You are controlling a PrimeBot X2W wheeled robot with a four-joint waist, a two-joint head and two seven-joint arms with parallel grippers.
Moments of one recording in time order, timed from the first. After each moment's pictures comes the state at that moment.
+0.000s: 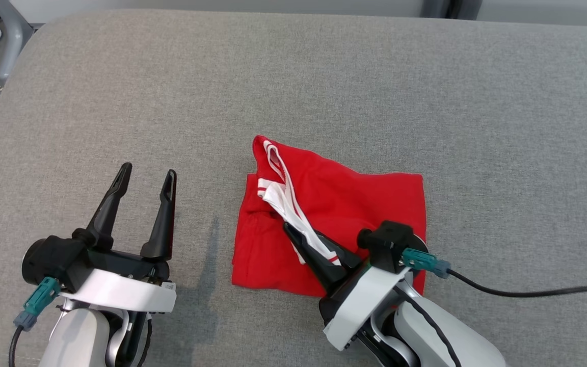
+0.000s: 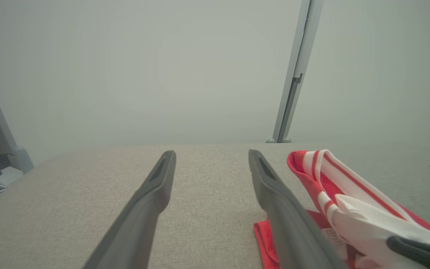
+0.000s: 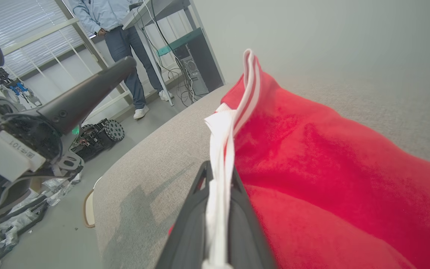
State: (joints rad) left arm -0.20 0.16 -0.12 0.11 -0.31 -0.13 -0.26; right arm -0.48 -0.05 0.76 0.35 0.55 0.13 -0.17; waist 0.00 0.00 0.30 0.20
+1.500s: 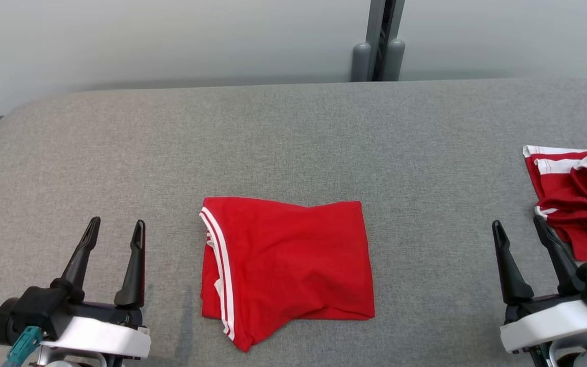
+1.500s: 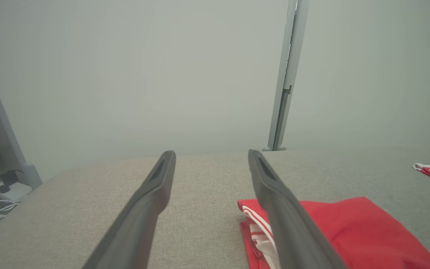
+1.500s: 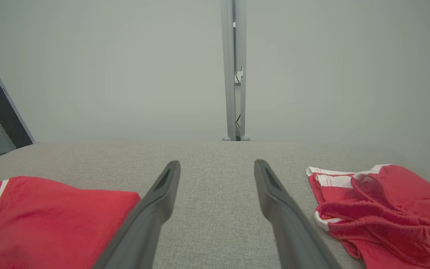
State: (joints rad) left arm -0.02 0.16 -0.02 0.07 -0.25 -0.10 -0.25; right arm -0.05 -0.14 0.03 0.09 0.23 0.13 -0.18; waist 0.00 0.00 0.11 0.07
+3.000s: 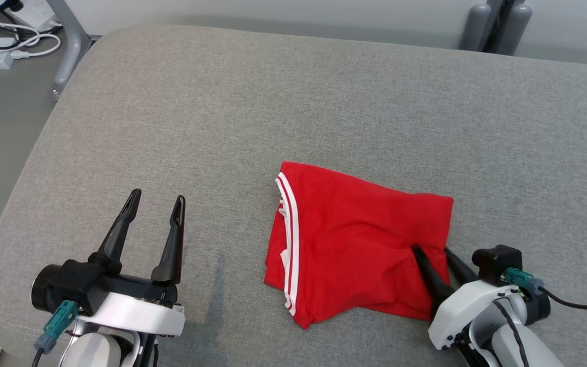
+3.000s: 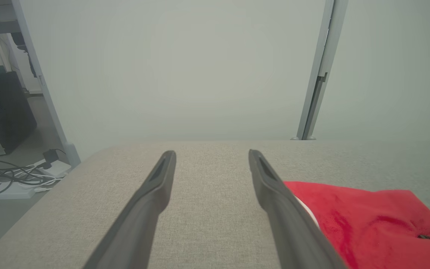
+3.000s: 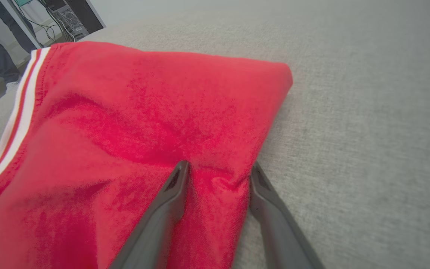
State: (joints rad) left arm -0.12 0.13 -0.12 0.09 -0.25 -0.09 -0.26; right arm -0.29 -0.09 0.32 0.57 0.35 0.13 -0.11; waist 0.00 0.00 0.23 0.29
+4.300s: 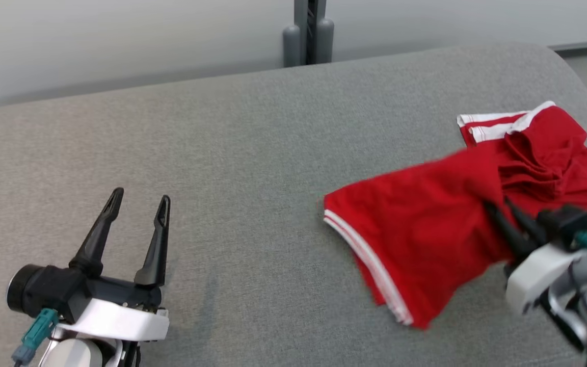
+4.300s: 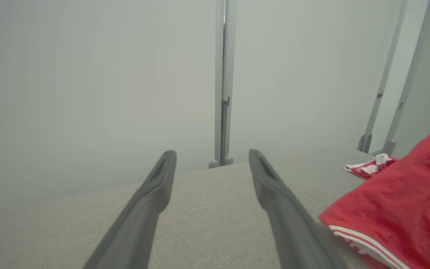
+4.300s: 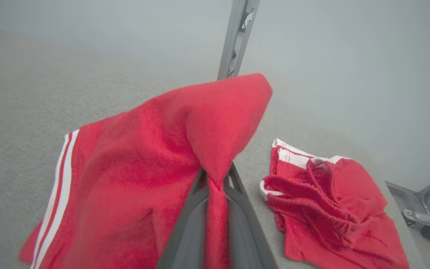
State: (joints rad) left arm -0.07 0.19 -0.12 0.00 -0.25 -0.08 -0.24; right arm -0.25 -0.40 0.32 0.21 0.25 0.13 -0.02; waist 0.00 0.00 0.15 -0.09
